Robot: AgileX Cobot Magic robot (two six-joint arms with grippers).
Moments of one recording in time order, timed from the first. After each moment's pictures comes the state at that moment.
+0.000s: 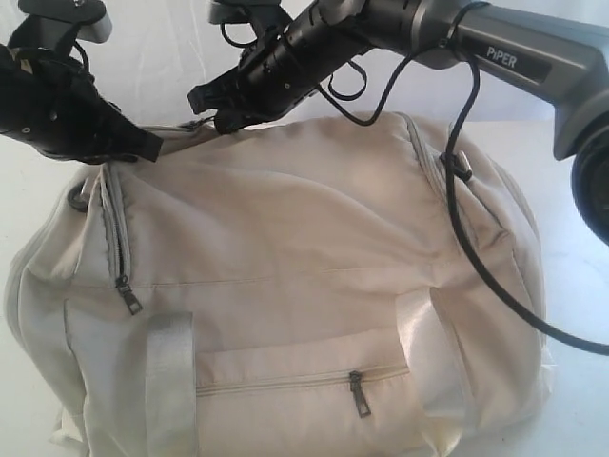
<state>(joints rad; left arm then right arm) -0.23 1.41 -1.12 -0.14 0.57 0.20 0.37 2.18 -2.05 0.53 0.83 -0.42</state>
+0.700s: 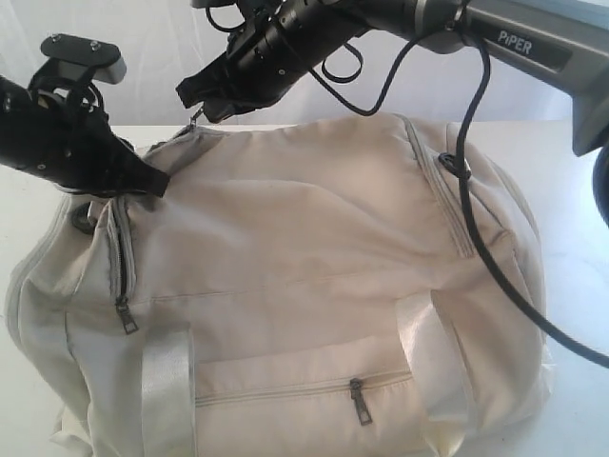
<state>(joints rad) -0.22 1.46 -1.04 -0.29 0.50 0.35 0.40 2.14 -2.05 0.52 0.85 -0.48</state>
